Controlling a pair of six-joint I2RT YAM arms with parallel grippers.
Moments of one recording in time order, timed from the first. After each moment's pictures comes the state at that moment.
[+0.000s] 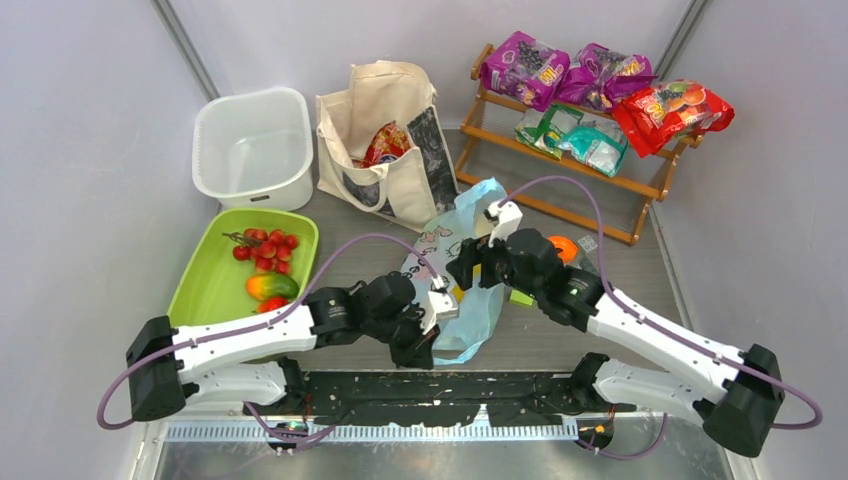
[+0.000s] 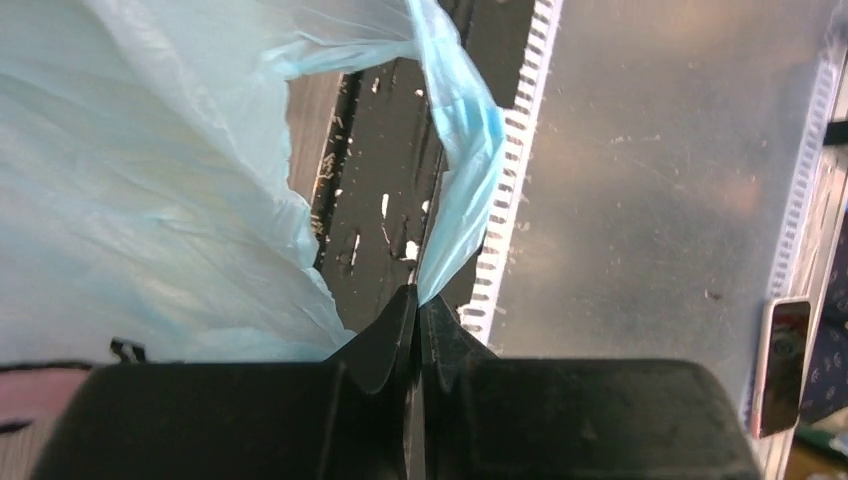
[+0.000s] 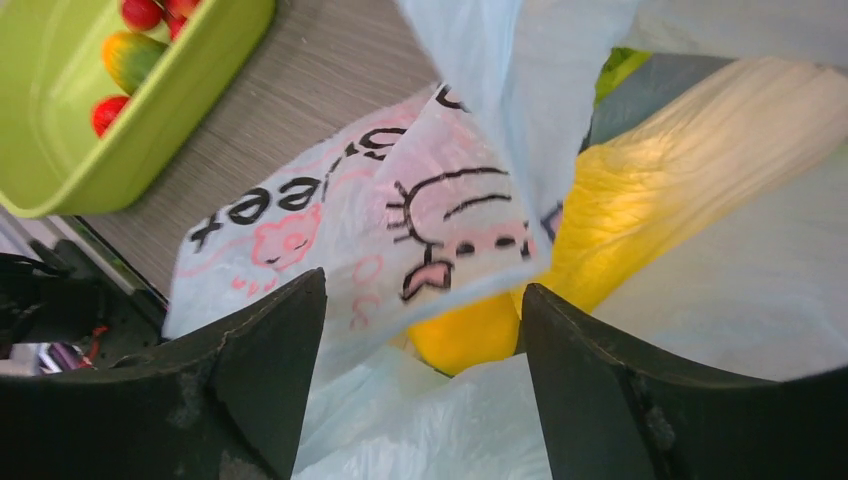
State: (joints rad) left arm -1.16 1.13 0.77 -0.45 0.47 -0.17; right arm 0.83 1.01 0.75 -0.19 0.09 0.42
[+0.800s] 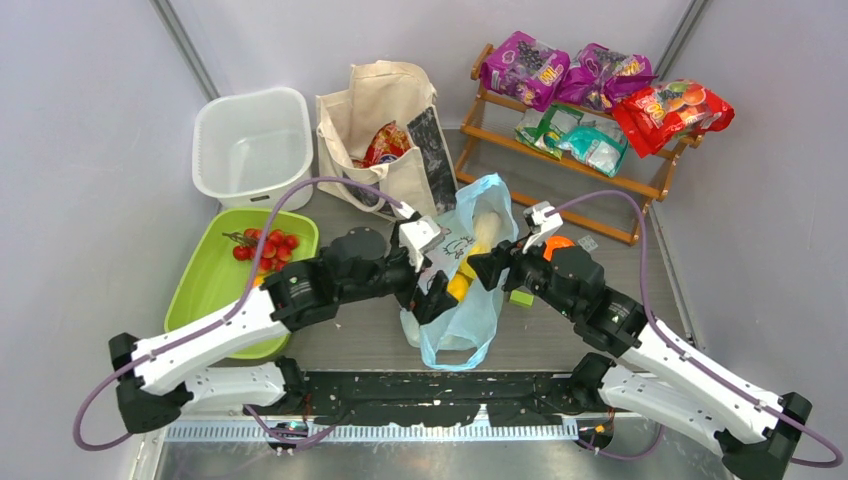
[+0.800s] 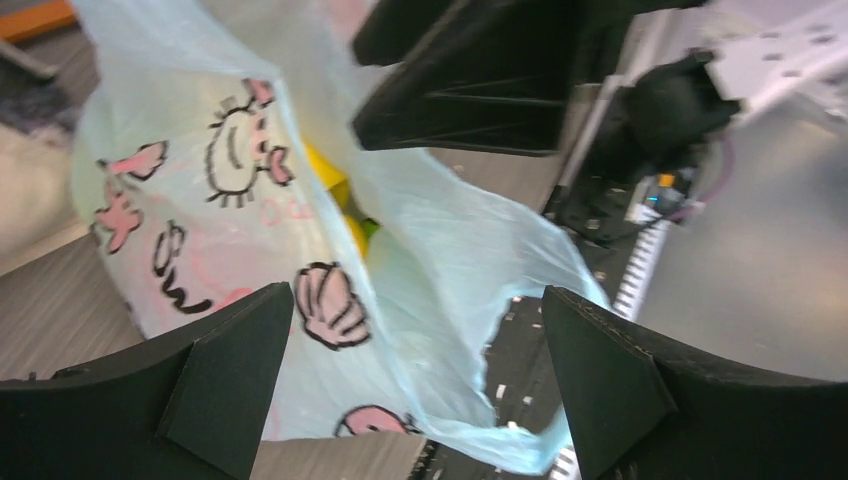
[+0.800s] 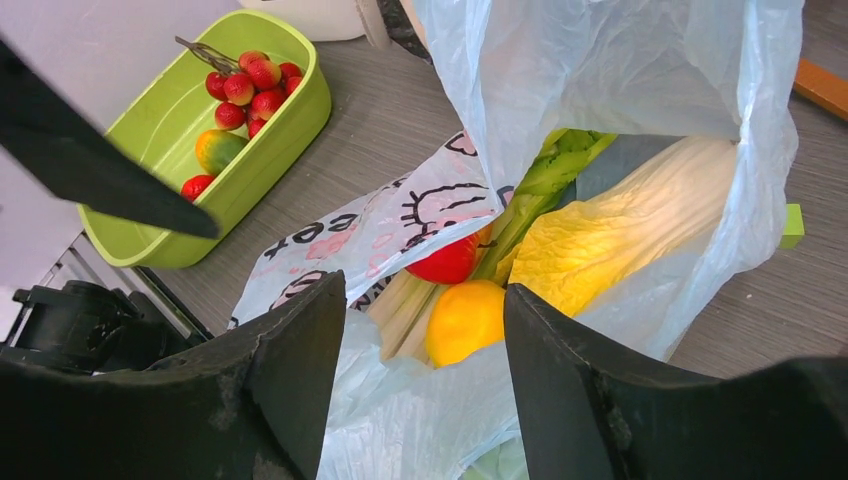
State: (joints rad) left arm -1.08 1.01 1.07 -0.42 0.12 -0.17; right arm 0.83 0.71 0.68 -0.18 0.13 0.42
